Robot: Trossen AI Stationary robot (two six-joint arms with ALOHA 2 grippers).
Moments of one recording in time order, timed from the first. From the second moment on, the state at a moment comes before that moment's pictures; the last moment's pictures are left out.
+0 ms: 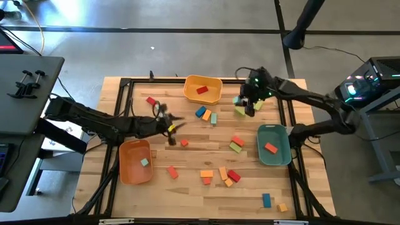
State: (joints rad) left arm -0.14 1.19 0.55 0.35 -0.50 0.29; right arm -0.64 1.24 0.88 -0.47 -0.42 -0.39
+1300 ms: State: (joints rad) left arm -0.17 1.96 1.11 0.83 -0.51 1.01; right arm -0.17 1.34 0.45 0.81 -0.53 0.16
